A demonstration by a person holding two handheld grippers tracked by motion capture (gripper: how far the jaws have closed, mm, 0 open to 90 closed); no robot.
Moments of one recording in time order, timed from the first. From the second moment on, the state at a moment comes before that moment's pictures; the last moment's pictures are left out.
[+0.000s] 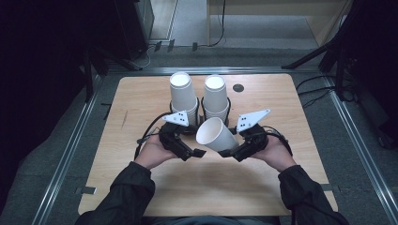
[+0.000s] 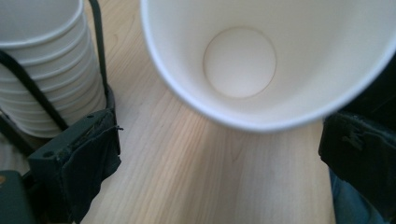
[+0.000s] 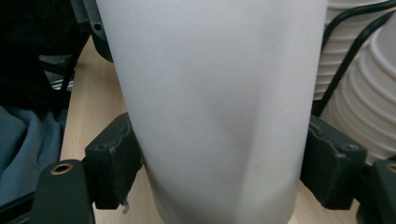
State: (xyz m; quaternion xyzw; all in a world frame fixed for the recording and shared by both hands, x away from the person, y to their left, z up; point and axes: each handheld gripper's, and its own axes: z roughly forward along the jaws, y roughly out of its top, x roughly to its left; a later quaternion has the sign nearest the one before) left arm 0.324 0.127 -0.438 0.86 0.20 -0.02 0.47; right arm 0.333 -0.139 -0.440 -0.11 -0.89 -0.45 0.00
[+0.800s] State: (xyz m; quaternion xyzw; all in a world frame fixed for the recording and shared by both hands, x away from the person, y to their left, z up) left arm 0.317 0.121 -0.432 0.83 0.21 -0.03 0.51; right arm 0.331 -0.115 -0.450 -0.09 -0.88 -0.46 0.05
